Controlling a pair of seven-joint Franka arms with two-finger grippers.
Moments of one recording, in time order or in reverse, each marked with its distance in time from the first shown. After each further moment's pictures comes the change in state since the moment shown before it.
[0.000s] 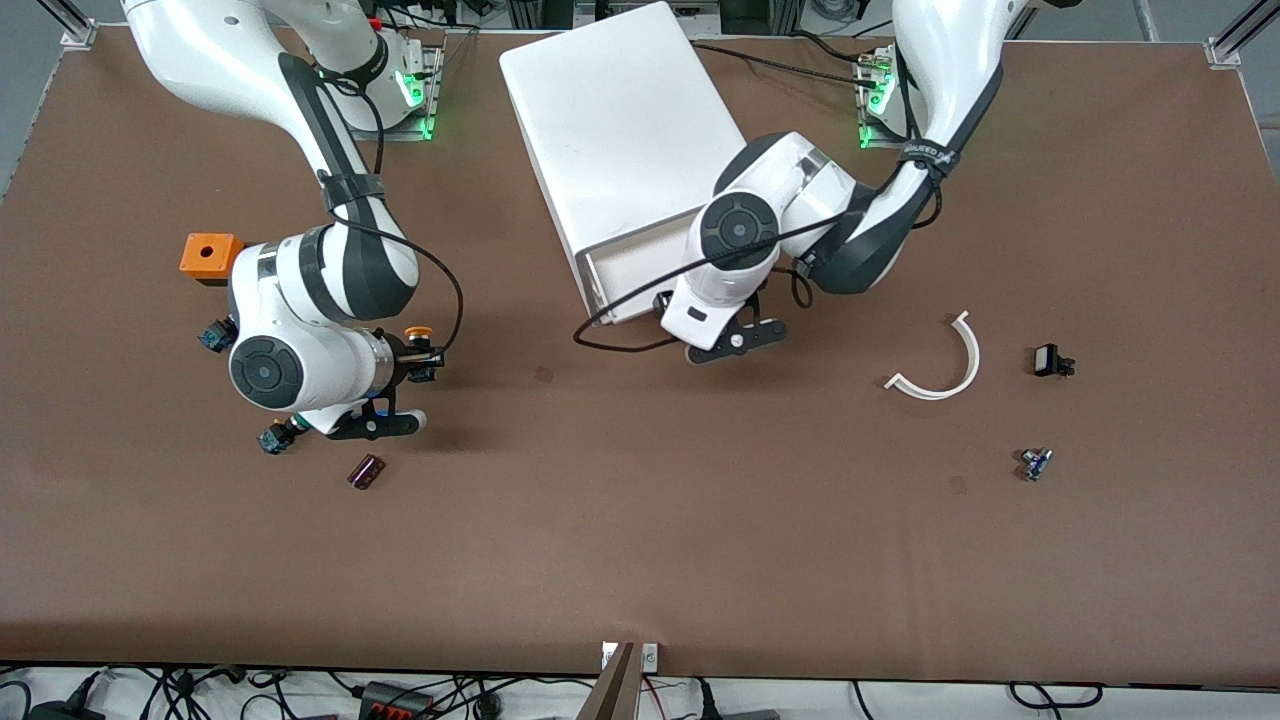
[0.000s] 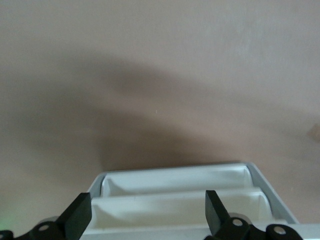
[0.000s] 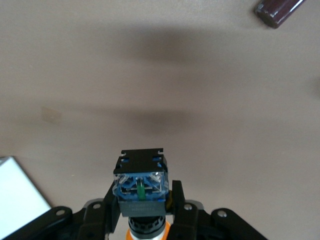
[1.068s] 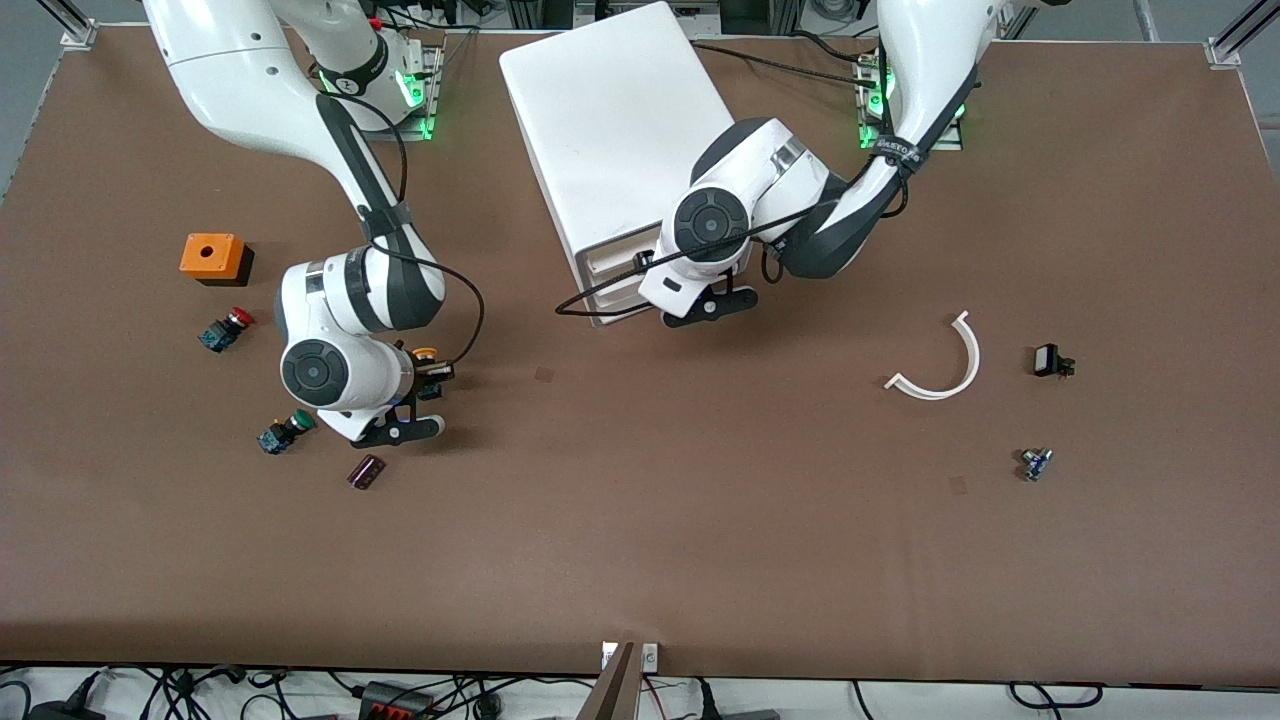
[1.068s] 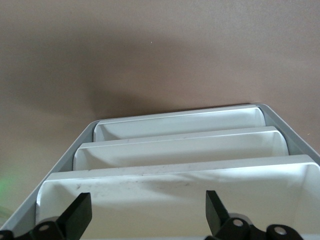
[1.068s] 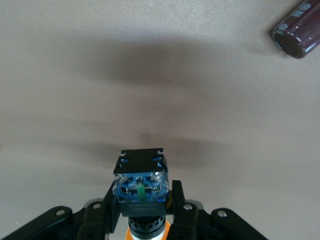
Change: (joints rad) left arm 0.003 -0.004 -0.047 -0.049 -0.103 -0.051 -0.002; right arm 0.007 0.068 0.005 -0.102 -0.049 0.238 -0.040
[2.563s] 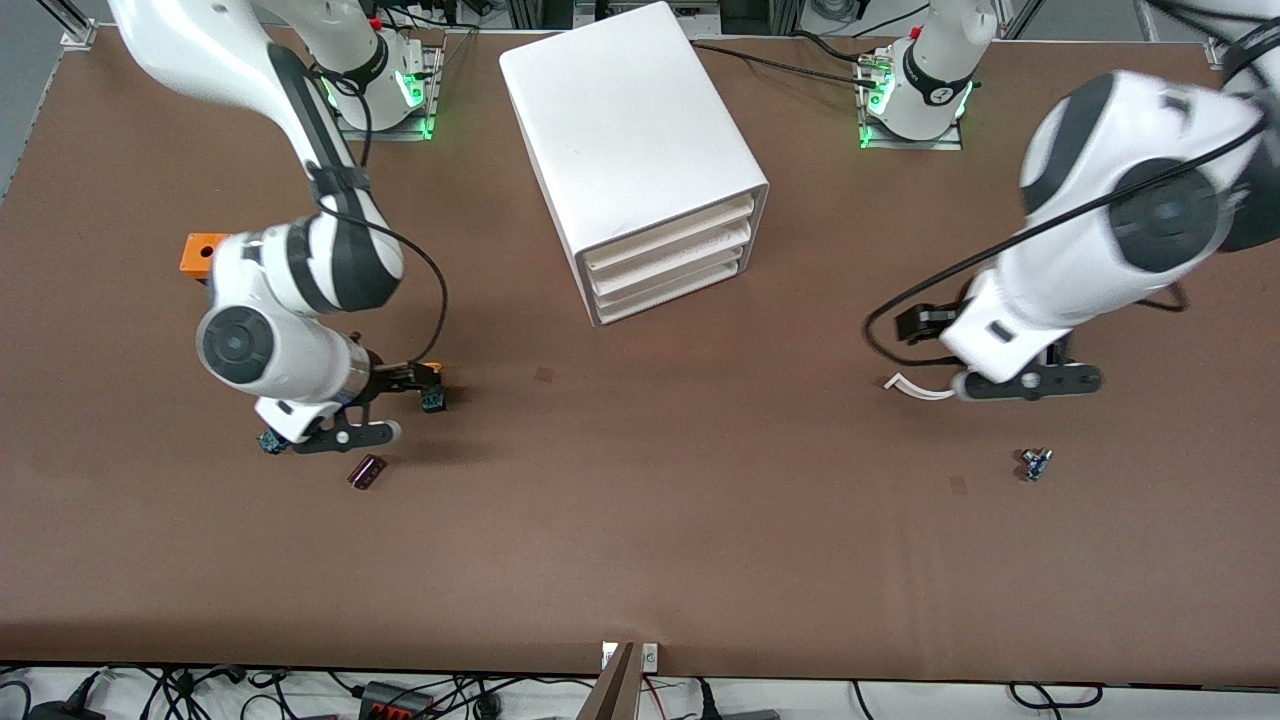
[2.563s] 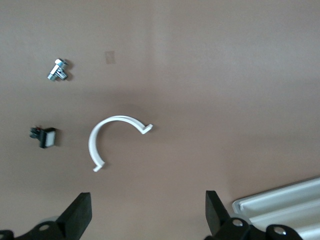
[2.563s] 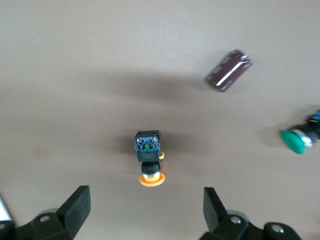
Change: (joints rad) left arm 0.332 -0.256 0.197 0.132 0.159 -0.215 0.735; right arm -0.025 -0.162 -0.027 0.071 -0.002 -0.103 0.019
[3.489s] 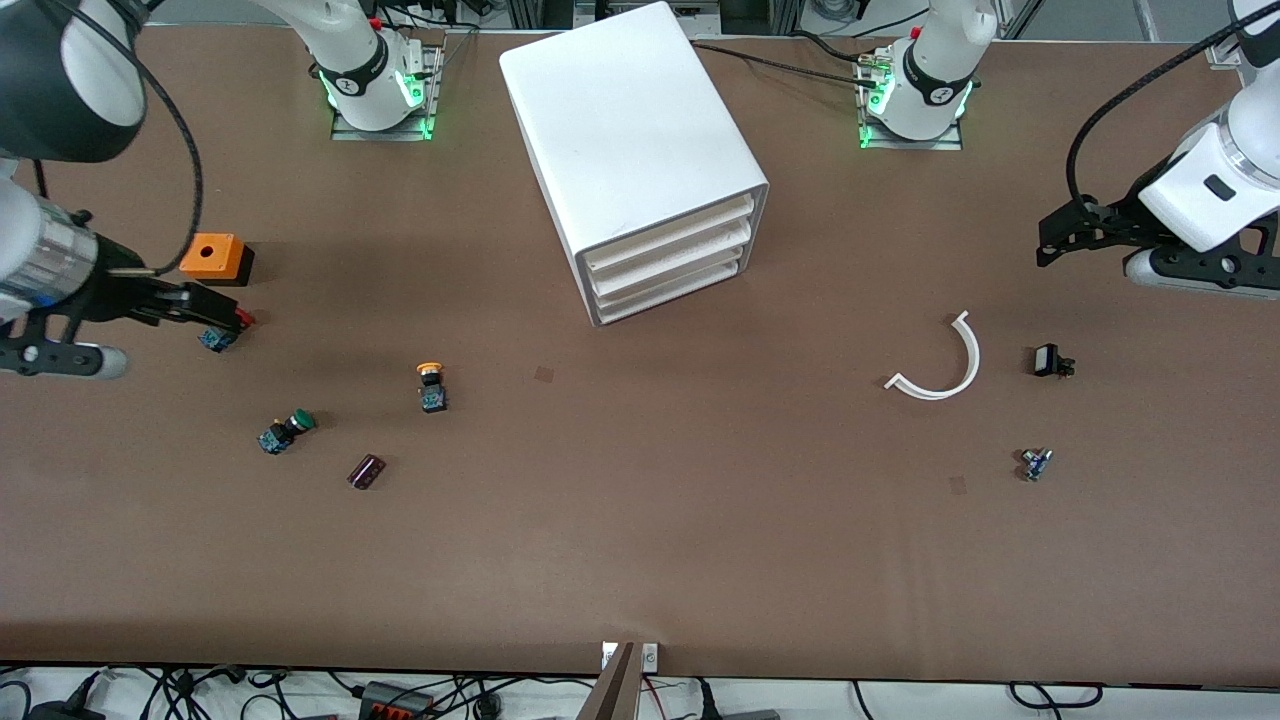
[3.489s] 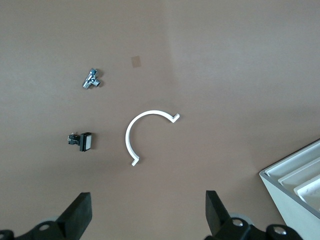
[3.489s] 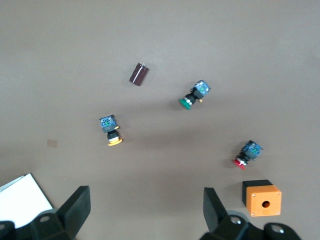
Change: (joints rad) left arm 0.008 -0.309 0.214 -0.263 -0.120 0.065 0.329; right arm -0.014 -0.225 -0.208 0.195 0.000 -0.361 0.019
